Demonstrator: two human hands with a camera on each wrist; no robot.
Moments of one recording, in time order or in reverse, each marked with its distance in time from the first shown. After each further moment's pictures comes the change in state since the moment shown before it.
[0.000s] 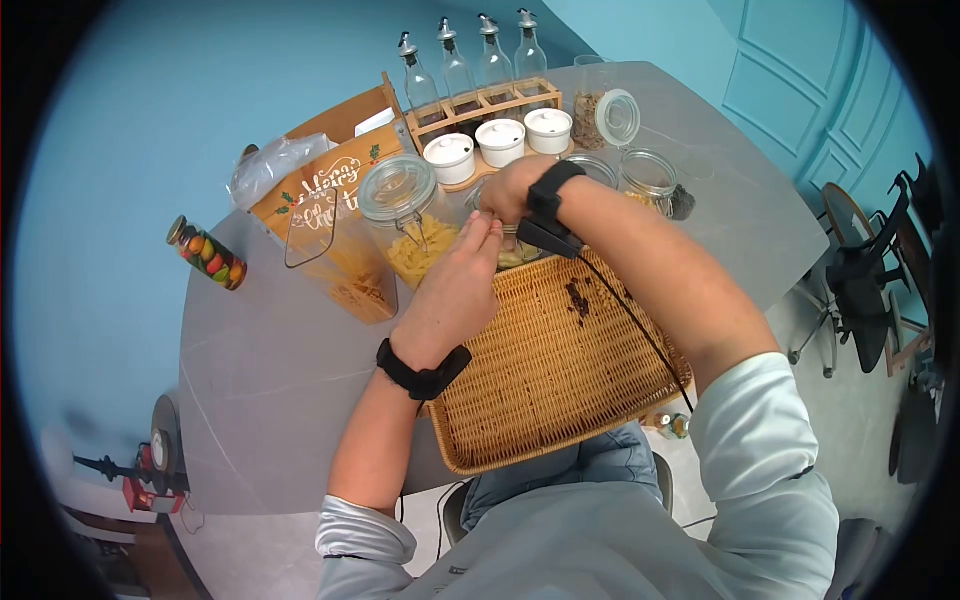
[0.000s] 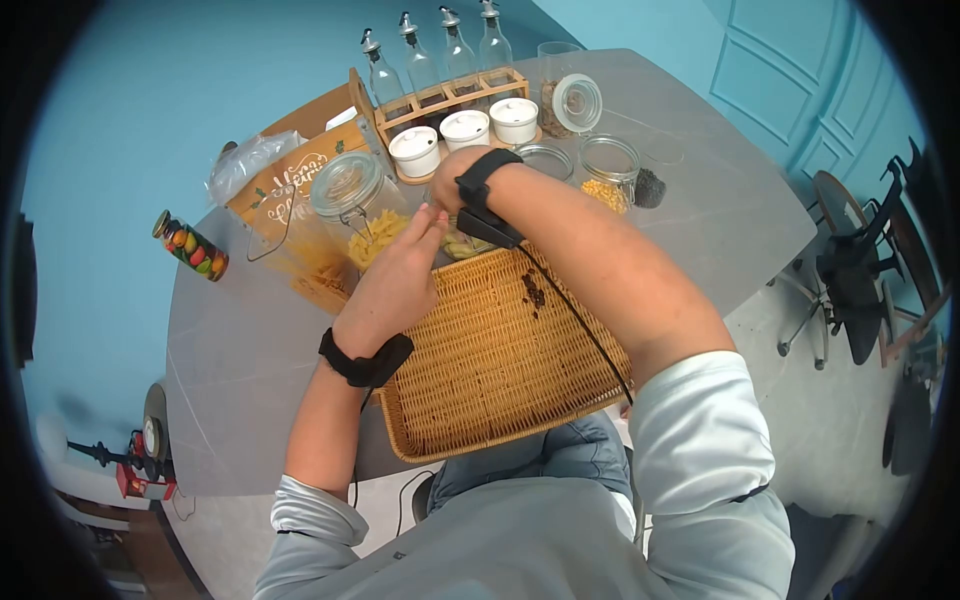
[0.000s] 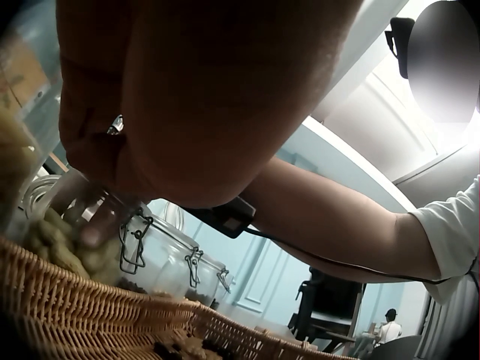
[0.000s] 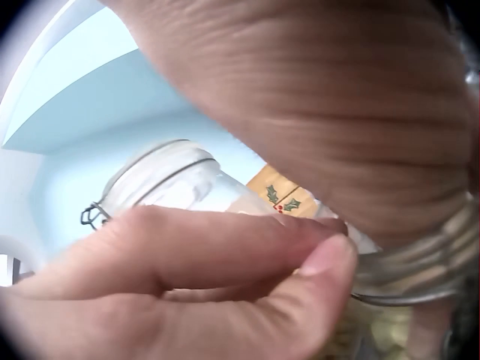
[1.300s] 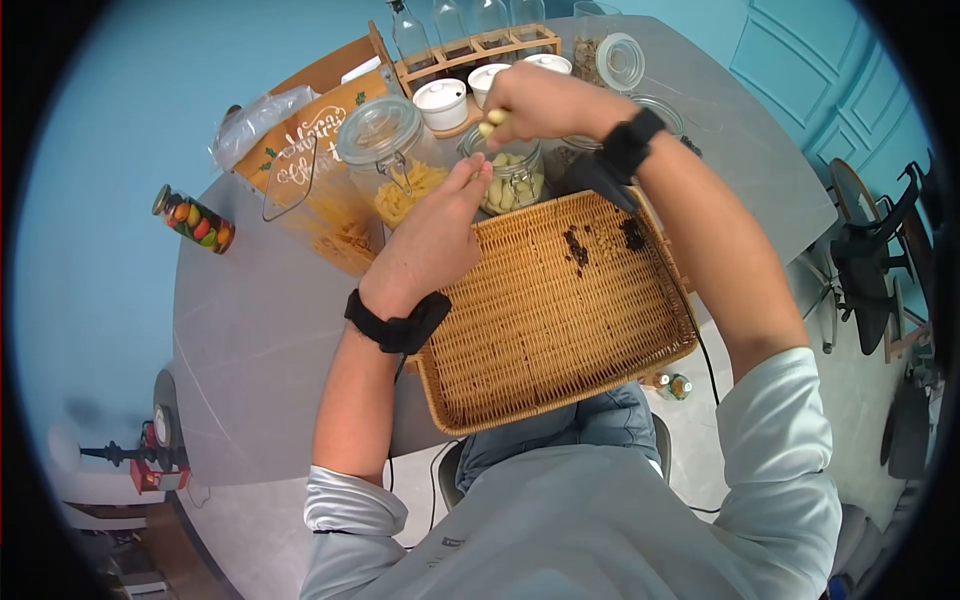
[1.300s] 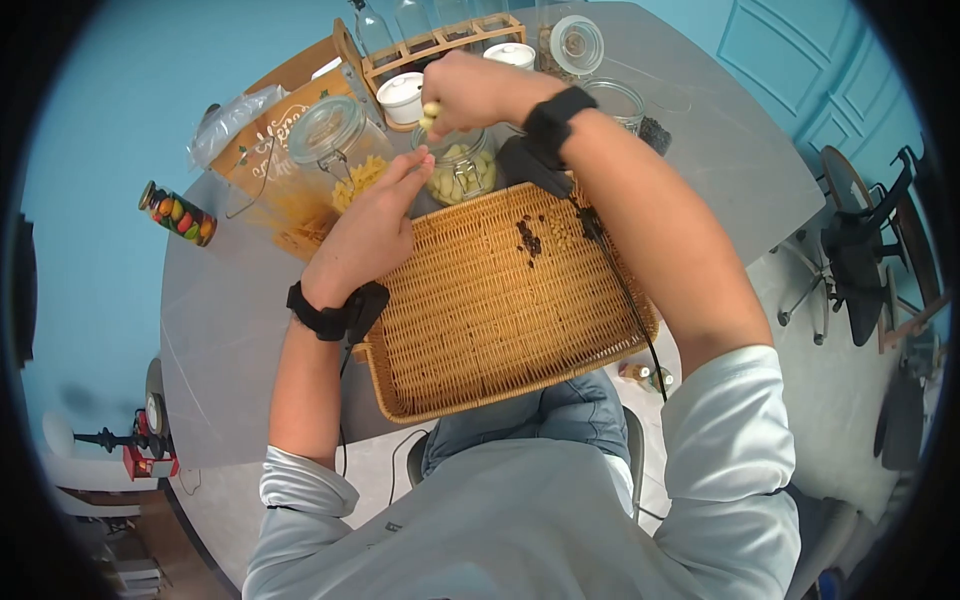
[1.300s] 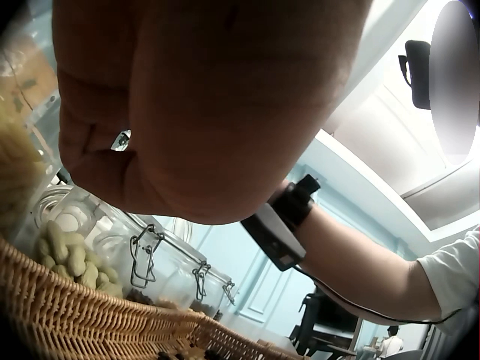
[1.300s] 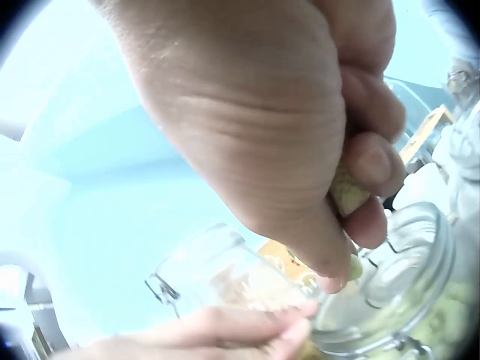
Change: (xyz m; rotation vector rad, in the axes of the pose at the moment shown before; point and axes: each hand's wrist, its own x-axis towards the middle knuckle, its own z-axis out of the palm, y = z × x) left_hand -0.003 -0.007 -0.008 -0.102 -0.093 -0.041; right_hand -0.060 0.022 -0.008 0.214 0.531 -0.311
